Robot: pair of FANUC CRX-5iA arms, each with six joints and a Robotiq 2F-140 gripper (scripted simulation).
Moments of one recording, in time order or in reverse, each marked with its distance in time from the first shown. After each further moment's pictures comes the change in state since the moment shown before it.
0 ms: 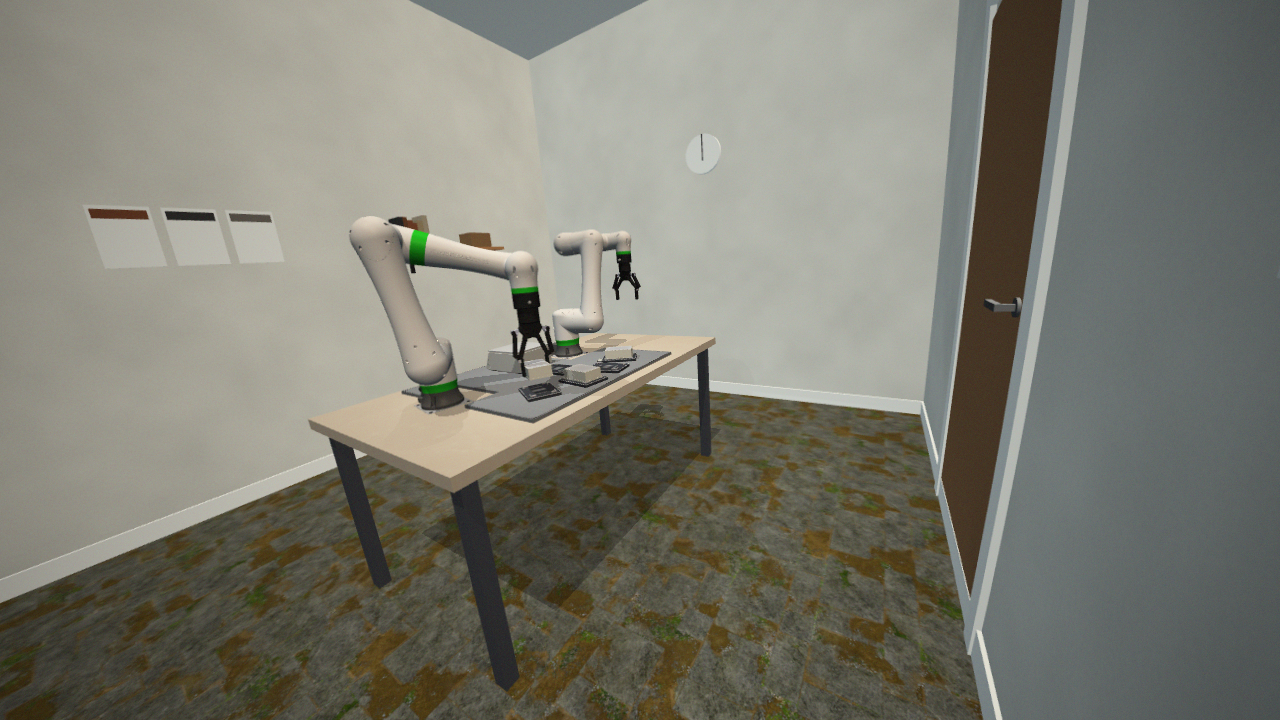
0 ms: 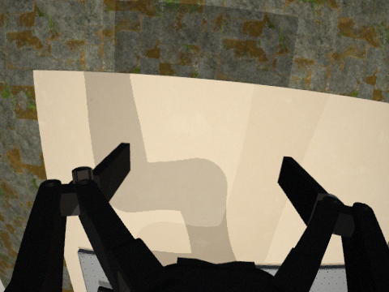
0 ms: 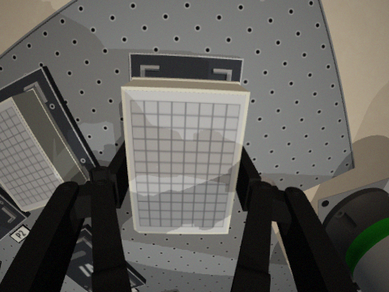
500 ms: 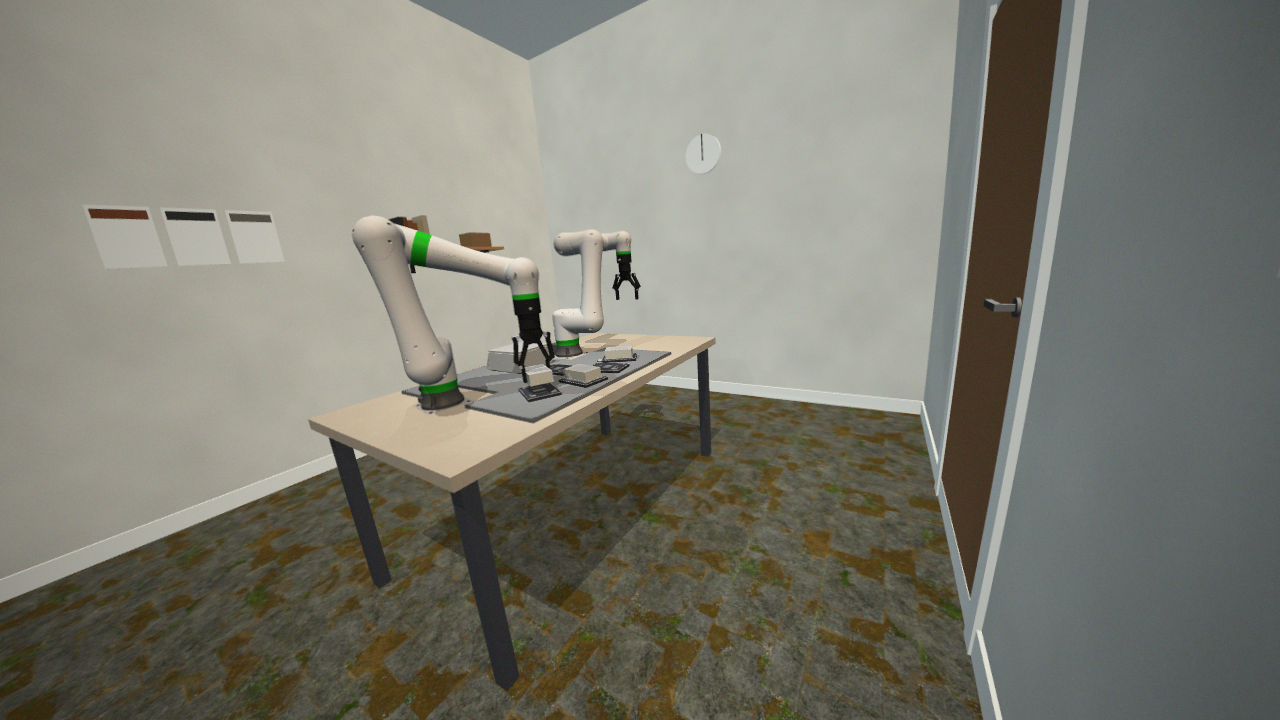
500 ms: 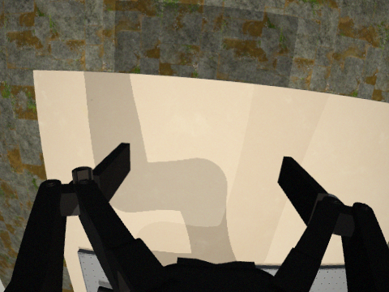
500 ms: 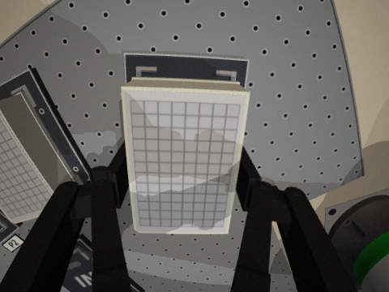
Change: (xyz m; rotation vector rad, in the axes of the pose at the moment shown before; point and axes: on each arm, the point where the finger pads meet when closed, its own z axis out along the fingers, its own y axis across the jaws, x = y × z) left arm 0.000 0.000 0.000 0.000 0.000 0.000; right arm 0.000 0.000 0.022 0.000 0.000 0.000
